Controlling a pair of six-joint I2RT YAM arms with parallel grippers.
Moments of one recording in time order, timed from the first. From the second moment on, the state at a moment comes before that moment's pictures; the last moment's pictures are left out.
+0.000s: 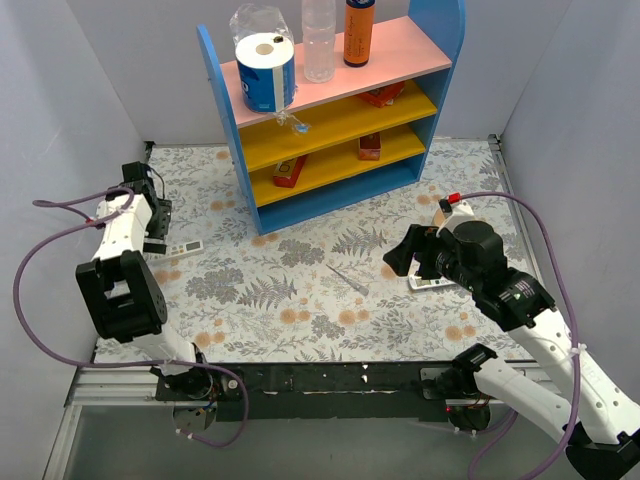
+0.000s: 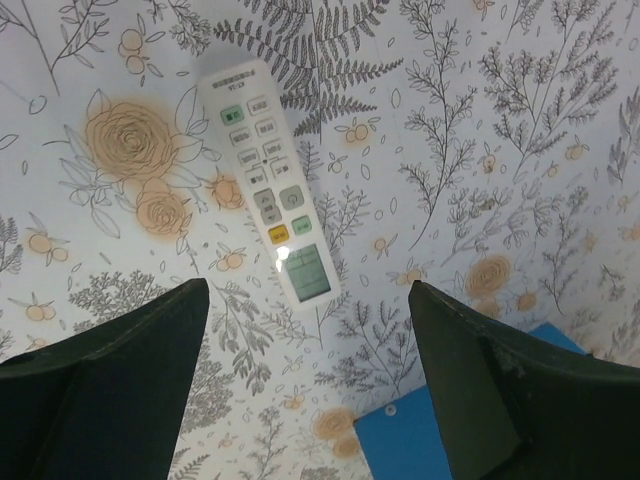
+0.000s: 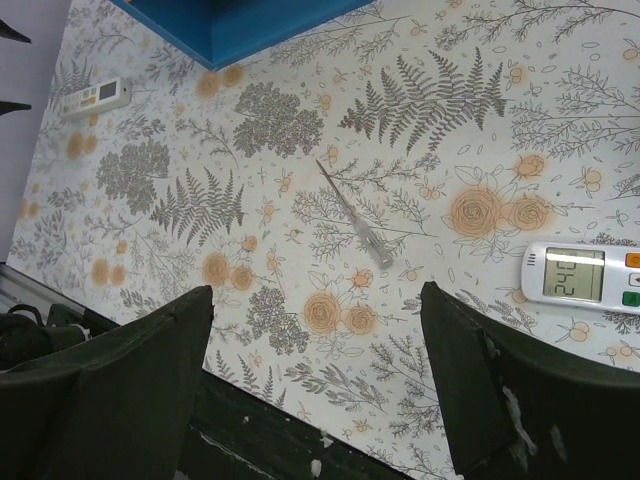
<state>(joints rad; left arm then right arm) 0.27 1.58 1.28 -0.88 -0.31 -1.27 0.60 0.74 0.88 -0.64 -0.02 0.55</state>
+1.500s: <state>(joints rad) 0.27 1.69 1.08 -0.84 -0.25 -1.29 0.60 0.73 0.78 -0.50 -0.21 0.49</state>
